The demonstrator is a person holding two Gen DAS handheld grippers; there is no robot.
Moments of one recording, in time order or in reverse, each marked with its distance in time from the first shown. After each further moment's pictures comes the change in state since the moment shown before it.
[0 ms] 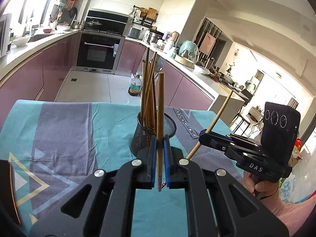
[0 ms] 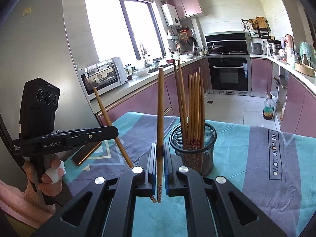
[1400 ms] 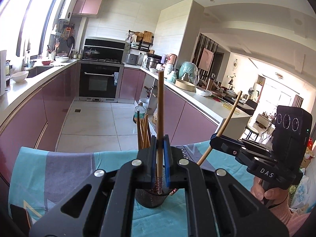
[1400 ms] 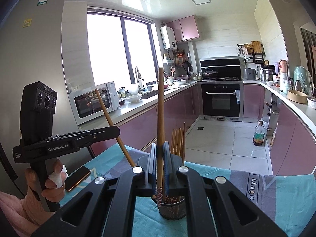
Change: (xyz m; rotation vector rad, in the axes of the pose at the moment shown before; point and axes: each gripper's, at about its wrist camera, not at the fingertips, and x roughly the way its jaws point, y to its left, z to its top) left arm -0.012 -0.042 0.079 0.111 -0.161 0.051; right arm -0.016 -0.014 0.062 -0.062 -0.164 -0.062
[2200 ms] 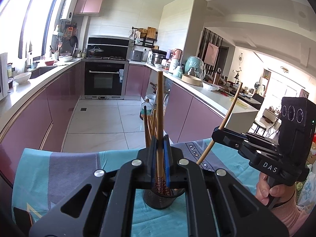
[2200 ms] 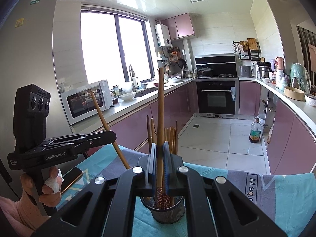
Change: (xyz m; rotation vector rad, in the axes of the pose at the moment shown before) left arm 0.009 -0.003 -0.005 0.032 0.032 0.058; right arm 0.022 -0.006 0.002 0.013 0.019 -0.043
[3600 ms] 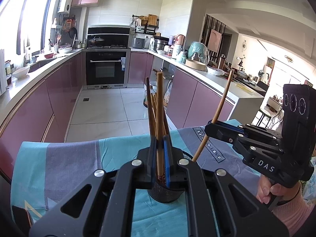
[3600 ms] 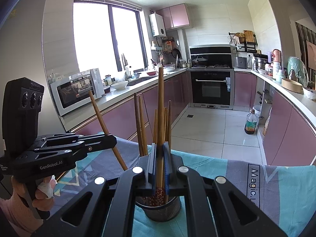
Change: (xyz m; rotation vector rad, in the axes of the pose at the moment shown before) left arm 0.034 0.003 0.002 0.019 0.106 0.018; right arm 0.035 -0.004 -0.016 0.010 0.075 -0.047
